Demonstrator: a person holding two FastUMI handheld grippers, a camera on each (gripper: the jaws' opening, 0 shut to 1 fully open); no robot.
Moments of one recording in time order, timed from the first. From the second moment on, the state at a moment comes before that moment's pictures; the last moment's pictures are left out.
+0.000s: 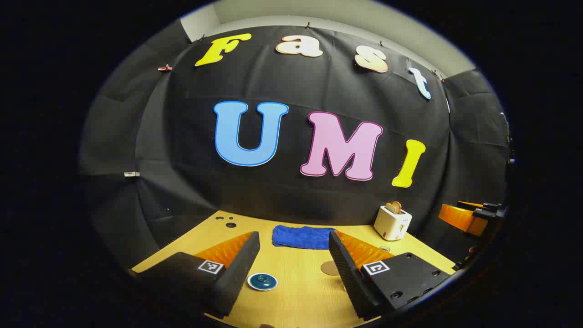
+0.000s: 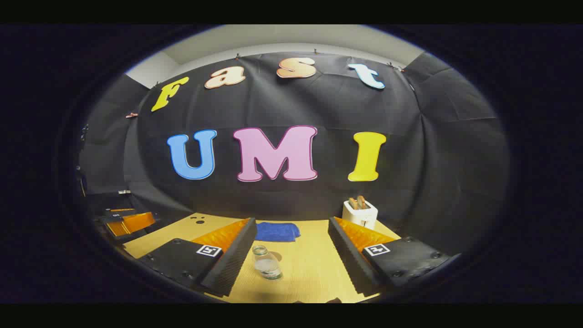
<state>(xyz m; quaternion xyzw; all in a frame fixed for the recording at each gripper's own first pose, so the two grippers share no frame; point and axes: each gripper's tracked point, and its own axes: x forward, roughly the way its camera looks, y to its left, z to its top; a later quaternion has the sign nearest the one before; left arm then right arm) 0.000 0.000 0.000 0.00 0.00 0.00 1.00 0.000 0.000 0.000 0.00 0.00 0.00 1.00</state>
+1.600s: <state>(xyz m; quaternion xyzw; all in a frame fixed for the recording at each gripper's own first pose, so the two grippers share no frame) 0.091 0.070 -0.178 0.09 0.13 0.02 0.99 0.032 0.051 -0.152 -0.01 0.12 0.06 0.99</state>
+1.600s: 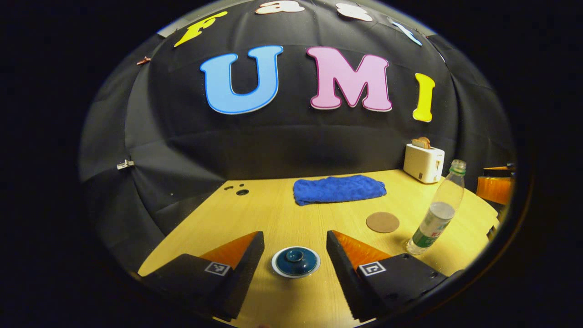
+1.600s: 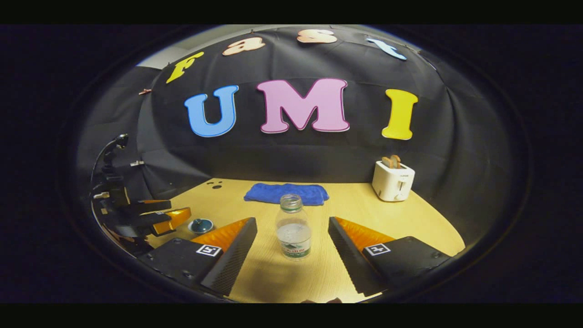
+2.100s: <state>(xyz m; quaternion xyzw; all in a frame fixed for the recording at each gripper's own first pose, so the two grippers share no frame) 0.117 0.084 -0.234 0.06 0.16 0.01 0.99 0.045 0.062 -0.172 -0.03 0.12 0.05 0.99</state>
